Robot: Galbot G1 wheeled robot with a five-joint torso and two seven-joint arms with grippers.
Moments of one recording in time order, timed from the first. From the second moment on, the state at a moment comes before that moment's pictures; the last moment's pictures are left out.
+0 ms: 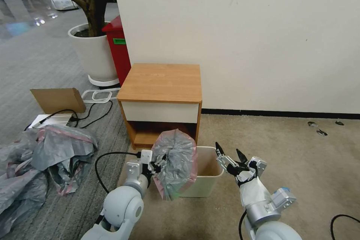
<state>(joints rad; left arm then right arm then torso) 1.37 -1.31 -0.26 -2.02 -0.36 0.62 -0.22 -1.70 1.41 0.39 2.23 0.62 -0.09 0.10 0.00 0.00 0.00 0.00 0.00</state>
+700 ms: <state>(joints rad) 1.36 -1.33 -0.23 -1.98 -0.36 0.65 -0.25 -1.71 1.42 0.41 2.22 0.62 -0.09 0.10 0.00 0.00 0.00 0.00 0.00</state>
